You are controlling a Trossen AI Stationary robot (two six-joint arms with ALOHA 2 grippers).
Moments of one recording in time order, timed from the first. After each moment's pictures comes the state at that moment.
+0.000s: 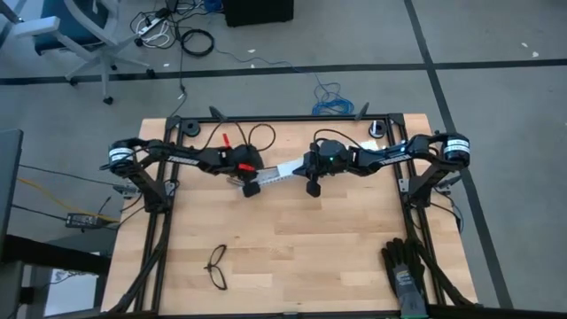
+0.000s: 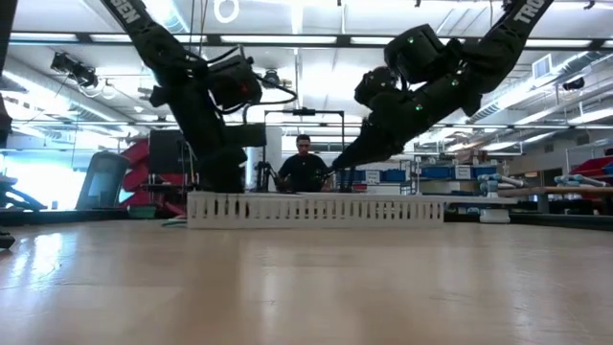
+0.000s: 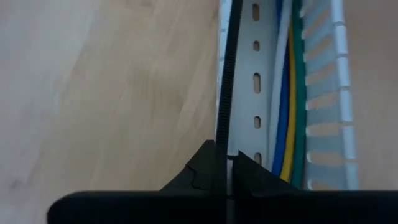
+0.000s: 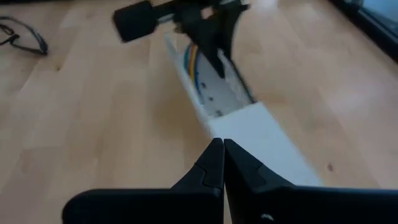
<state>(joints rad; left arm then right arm) 0.29 1.61 0.79 -0.17 -0.10 0.02 -0.24 1.61 0.71 0.43 -0.14 -0.04</state>
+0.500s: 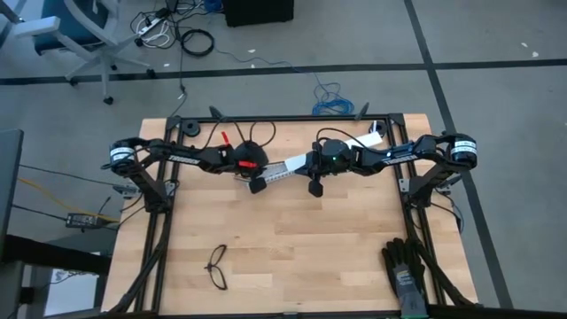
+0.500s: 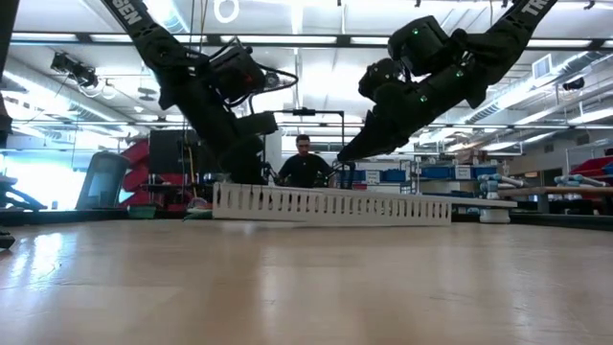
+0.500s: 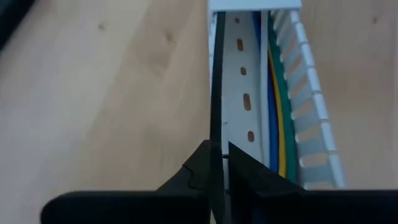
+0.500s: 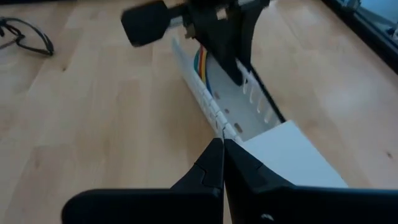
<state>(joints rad) 0.31 1.63 0.79 -0.01 -0.08 0.05 -0.23 1.55 0.71 0.36 -0.12 -0.04</state>
